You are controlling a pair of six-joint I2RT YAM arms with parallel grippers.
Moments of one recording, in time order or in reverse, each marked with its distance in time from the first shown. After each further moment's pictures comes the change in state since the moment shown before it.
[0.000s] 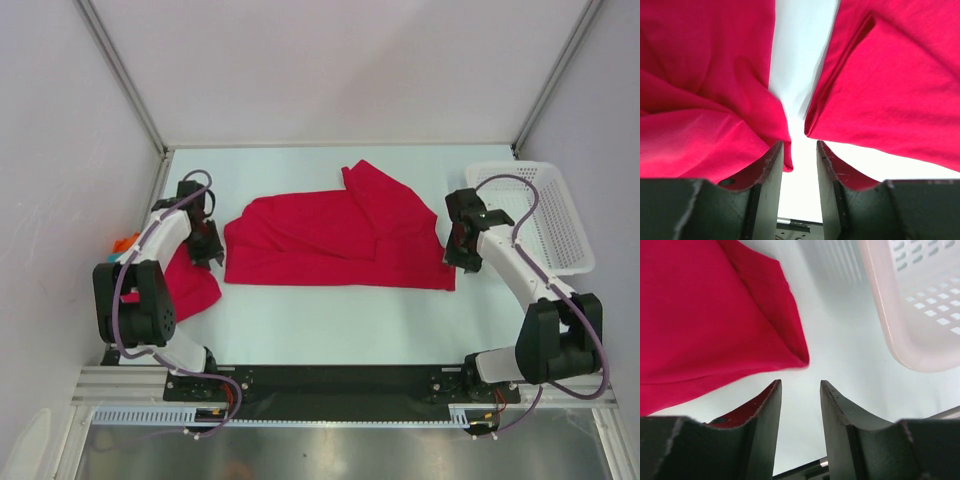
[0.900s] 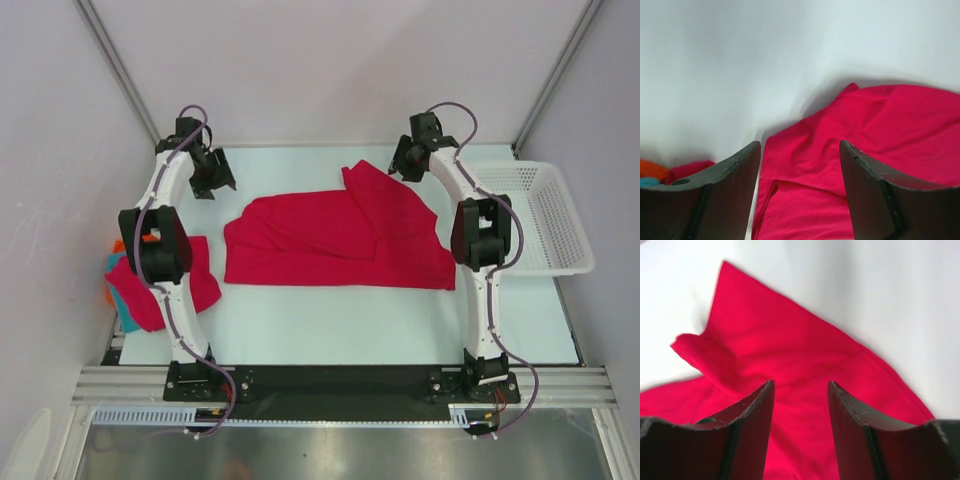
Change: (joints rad) left arm 0.018 0.523 0.797 -0.008 0.130 -0.024; right arm 0.010 0.943 1.110 0.222 -0.329 0.003
